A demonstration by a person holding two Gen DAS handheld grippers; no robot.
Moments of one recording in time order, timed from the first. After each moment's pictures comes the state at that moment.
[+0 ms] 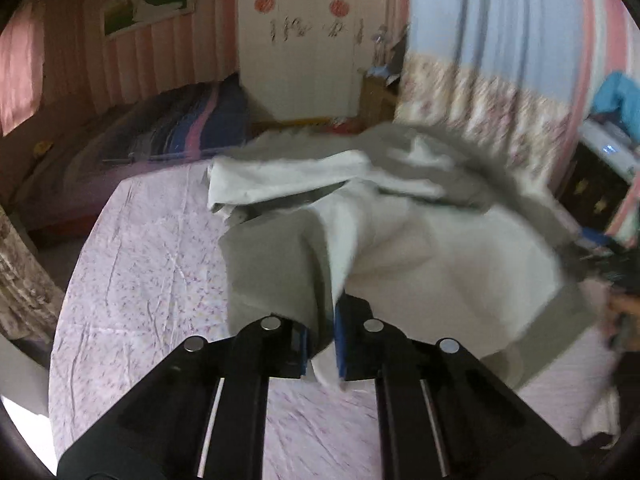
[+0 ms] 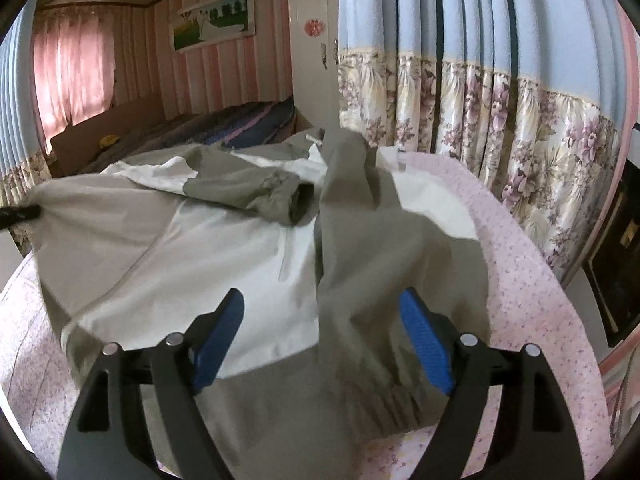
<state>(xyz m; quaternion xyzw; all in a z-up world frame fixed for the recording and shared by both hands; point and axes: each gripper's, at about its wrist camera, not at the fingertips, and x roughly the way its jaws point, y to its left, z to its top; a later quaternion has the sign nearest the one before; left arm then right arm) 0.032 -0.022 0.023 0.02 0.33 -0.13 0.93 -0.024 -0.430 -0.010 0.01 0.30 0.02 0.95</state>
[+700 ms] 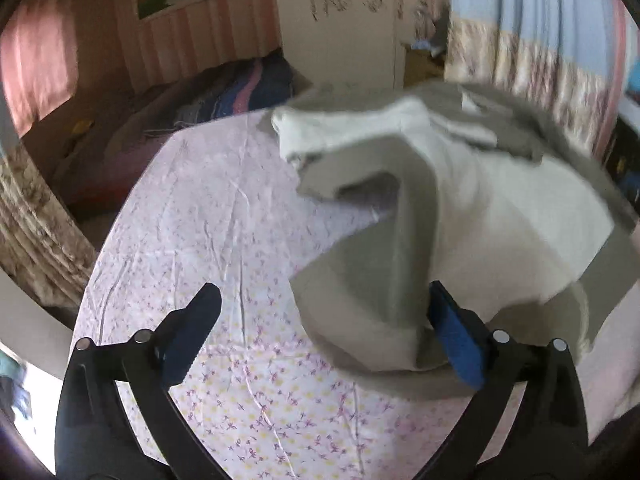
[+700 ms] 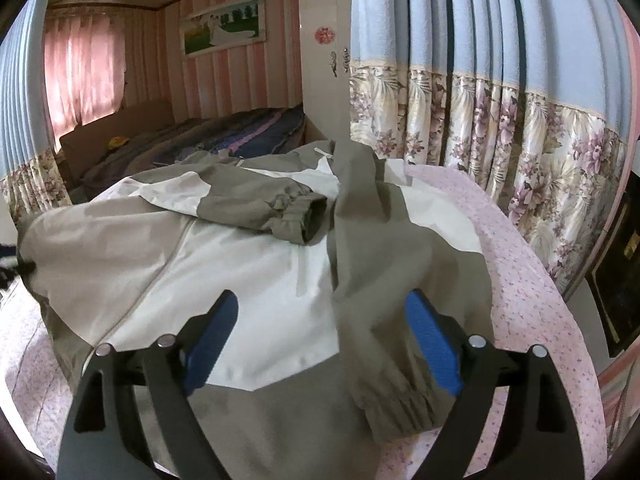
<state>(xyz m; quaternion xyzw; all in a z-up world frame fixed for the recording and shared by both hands) 0.004 0.011 -0.045 0.06 0.39 -0.04 0.92 -0.026 -0.421 -0.004 0.01 0.29 0.04 0.96</state>
